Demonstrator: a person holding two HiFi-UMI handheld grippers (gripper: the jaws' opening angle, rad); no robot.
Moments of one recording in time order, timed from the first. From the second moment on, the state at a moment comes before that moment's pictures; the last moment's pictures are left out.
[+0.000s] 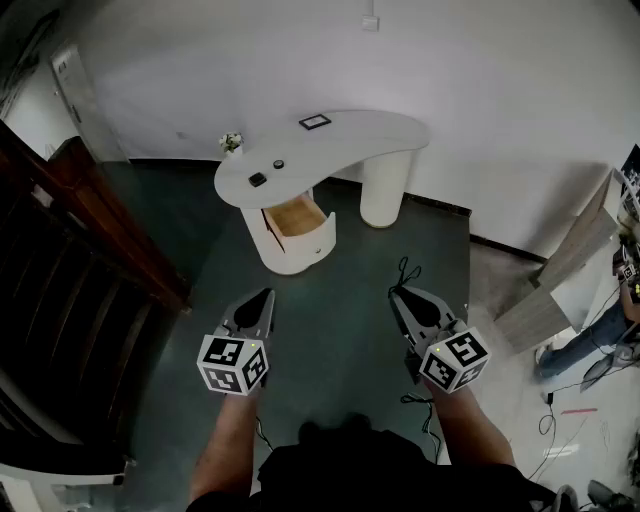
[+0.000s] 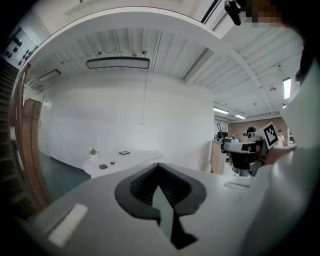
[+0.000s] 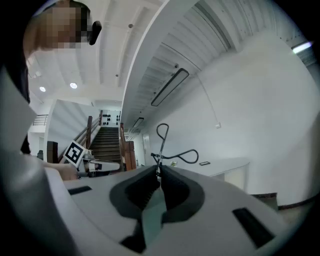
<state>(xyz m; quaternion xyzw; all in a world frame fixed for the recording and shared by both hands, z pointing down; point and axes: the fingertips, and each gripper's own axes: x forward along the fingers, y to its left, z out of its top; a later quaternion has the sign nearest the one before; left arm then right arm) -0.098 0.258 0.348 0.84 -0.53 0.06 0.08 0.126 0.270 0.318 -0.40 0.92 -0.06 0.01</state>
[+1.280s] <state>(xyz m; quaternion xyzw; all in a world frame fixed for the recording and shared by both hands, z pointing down) -0.028 0.248 0.367 0.84 -0.53 0.07 0.09 0.200 0.267 0.337 -0.40 0.92 -0.07 0.02</state>
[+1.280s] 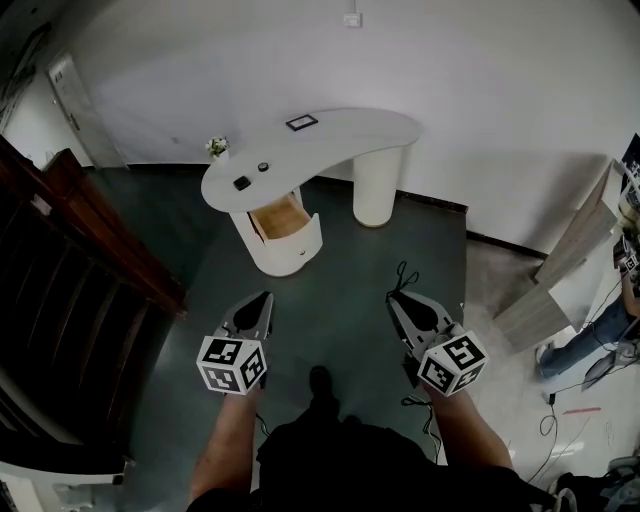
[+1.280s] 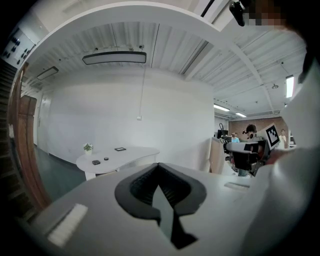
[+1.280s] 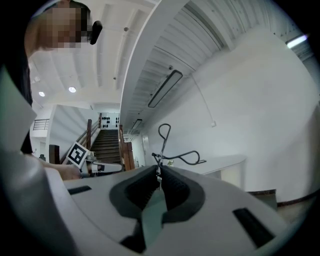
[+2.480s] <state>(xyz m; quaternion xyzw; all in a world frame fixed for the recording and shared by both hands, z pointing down) -0.066 0.018 0.412 0.85 -0.50 0.07 0.14 0.154 0.042 0.366 -0.42 0.90 -0.10 -0.04</state>
